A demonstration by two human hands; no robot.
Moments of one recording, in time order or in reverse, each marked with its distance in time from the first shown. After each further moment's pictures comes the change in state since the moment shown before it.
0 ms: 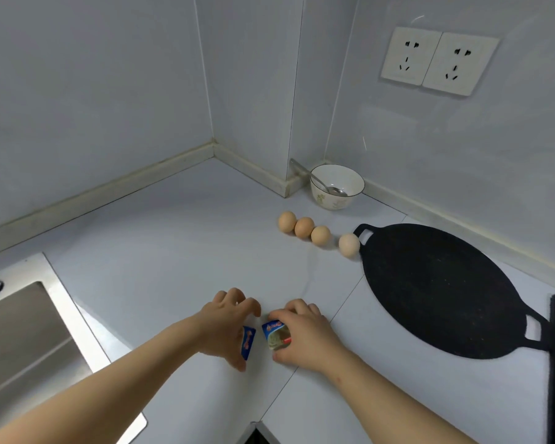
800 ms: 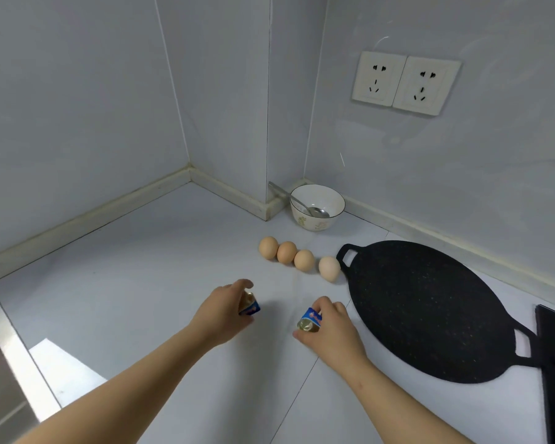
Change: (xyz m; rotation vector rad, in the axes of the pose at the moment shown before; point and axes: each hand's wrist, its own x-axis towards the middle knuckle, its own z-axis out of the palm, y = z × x) left_hand 0.060 0.007 -0.039 -0.291 0.316 -0.120; right_hand 0.016 0.043 -0.038 0.283 0.293 0.349
